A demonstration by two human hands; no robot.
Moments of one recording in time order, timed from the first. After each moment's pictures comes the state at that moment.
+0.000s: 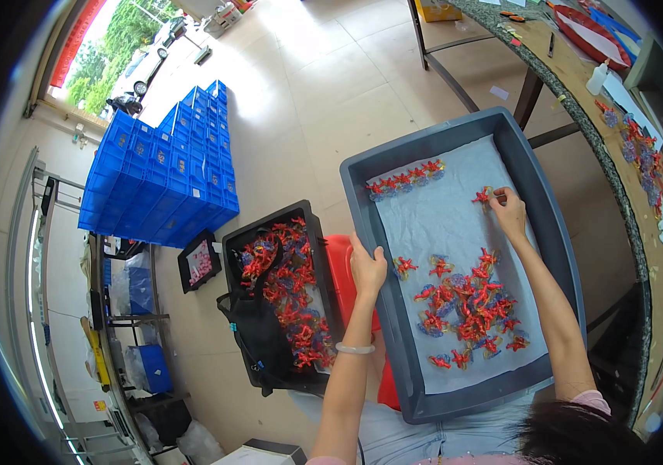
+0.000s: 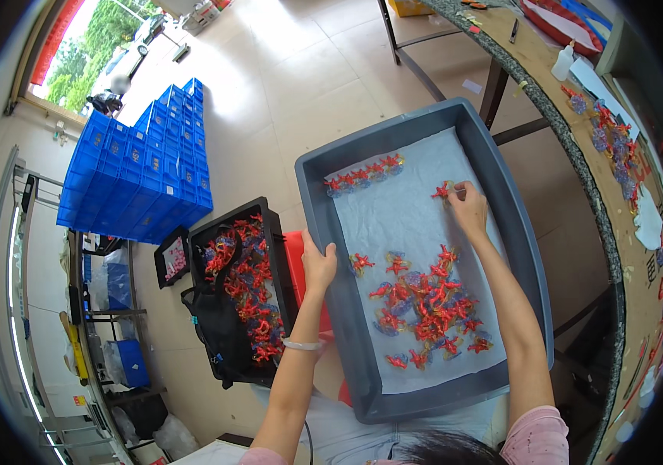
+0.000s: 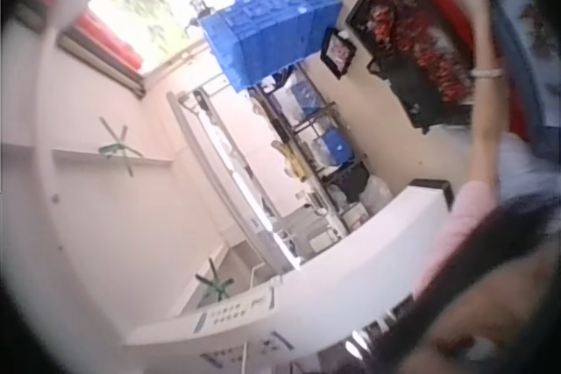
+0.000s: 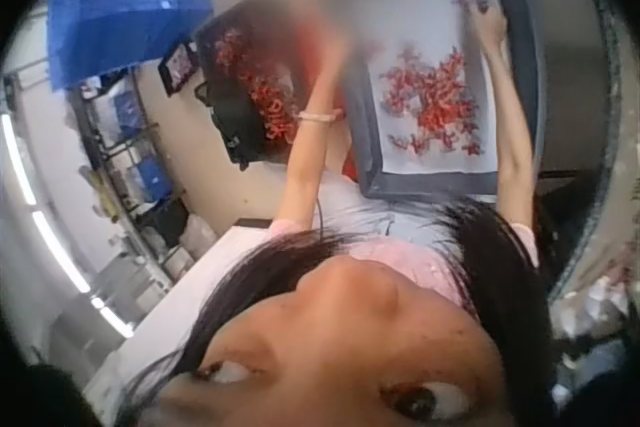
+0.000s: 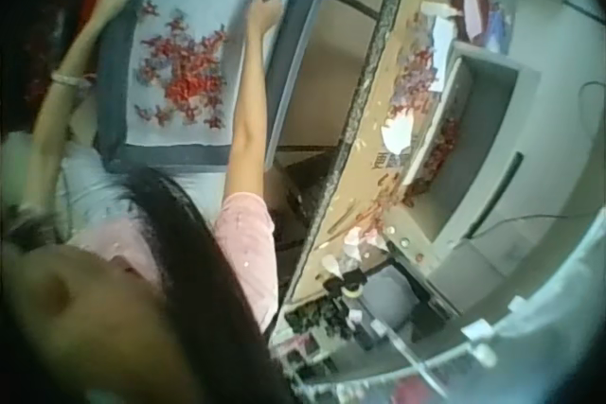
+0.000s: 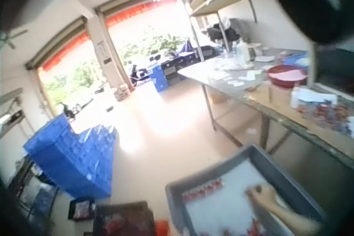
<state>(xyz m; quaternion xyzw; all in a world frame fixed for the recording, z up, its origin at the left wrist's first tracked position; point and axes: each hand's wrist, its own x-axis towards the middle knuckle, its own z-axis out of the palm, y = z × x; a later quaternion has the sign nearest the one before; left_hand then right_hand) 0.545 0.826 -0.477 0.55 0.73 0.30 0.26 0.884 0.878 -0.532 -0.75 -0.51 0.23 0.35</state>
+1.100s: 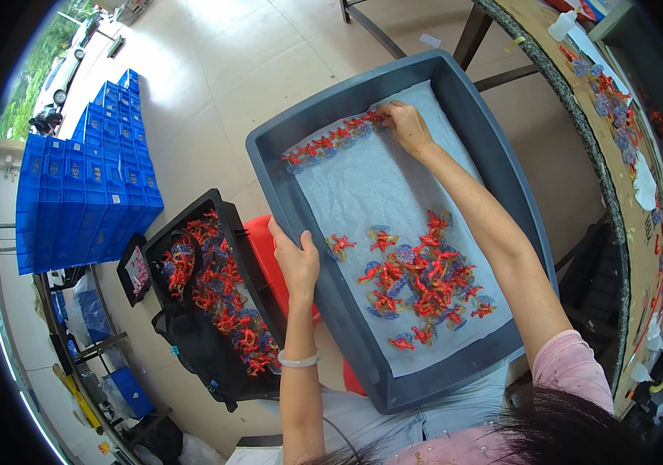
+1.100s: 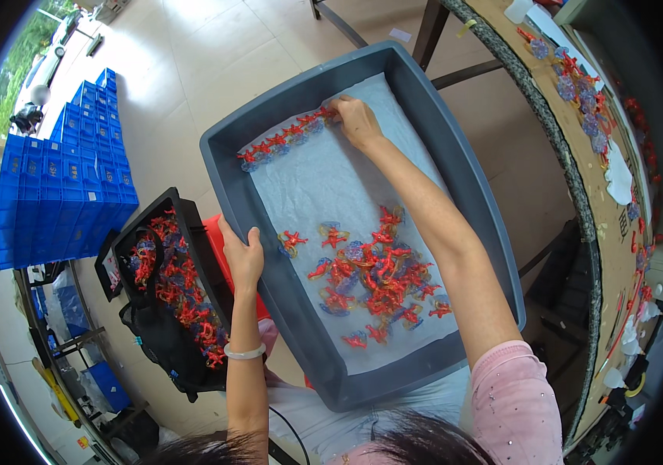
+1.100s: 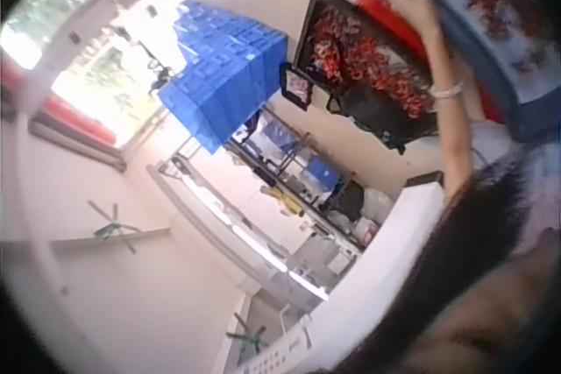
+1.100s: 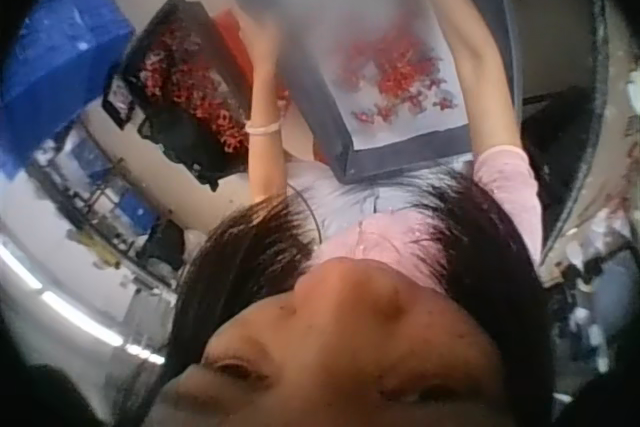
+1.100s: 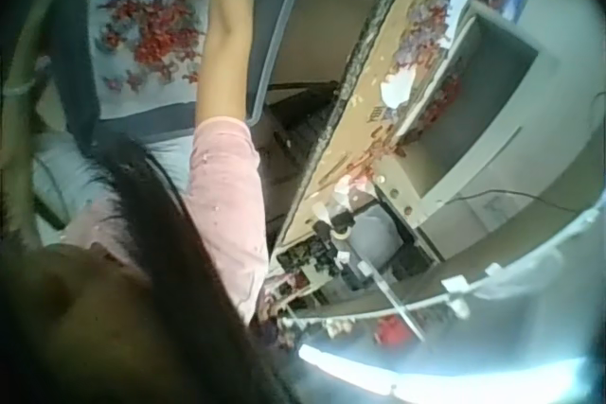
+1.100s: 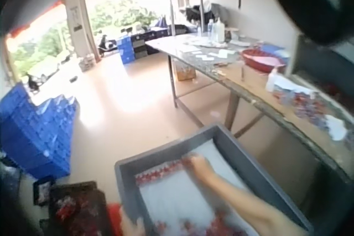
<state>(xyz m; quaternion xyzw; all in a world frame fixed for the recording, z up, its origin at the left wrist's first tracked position) 0.553 0.827 -0.467 0.55 0.72 0.32 0.29 0.837 0.988 -0.529 -0.58 -0.70 0.15 0.38</state>
